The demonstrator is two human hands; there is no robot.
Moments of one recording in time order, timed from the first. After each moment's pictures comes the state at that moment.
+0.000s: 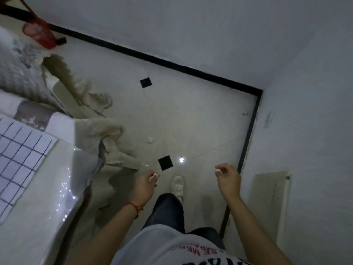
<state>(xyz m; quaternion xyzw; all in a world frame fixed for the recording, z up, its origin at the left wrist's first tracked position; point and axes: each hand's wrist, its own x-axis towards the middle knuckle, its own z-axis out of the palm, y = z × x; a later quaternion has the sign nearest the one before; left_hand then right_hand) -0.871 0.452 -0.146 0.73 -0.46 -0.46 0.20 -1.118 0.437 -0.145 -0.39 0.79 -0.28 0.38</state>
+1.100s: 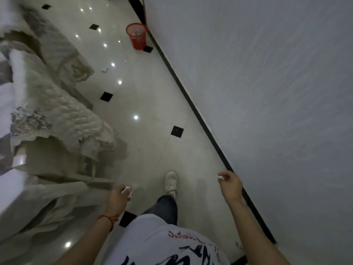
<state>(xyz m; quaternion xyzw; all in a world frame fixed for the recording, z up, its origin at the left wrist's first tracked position) -0.867 0.093 -0.169 0.86 -0.06 -0.35 0.36 -1.097 -0.171 -0.116 -0.64 0.63 -0.12 0.43</state>
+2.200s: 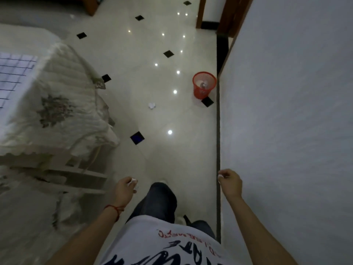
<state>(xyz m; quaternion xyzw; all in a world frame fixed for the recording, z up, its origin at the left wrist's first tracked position) -0.390 -0.301 -0.137 0.85 0.13 -0.25 0.45 -0.462 -0.627 -0.104 -0.80 0.41 0.04 0.44</state>
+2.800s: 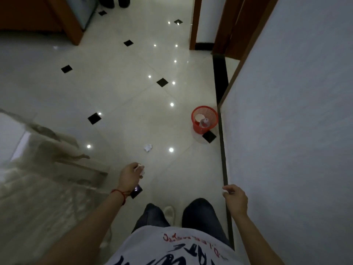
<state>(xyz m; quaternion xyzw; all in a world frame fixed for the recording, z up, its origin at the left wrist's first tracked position) 0.045 -0.438 -0.106 0.86 0.06 -0.25 0.43 -0.131 -0.728 -0.116 -0.75 0.48 0.03 0.45</state>
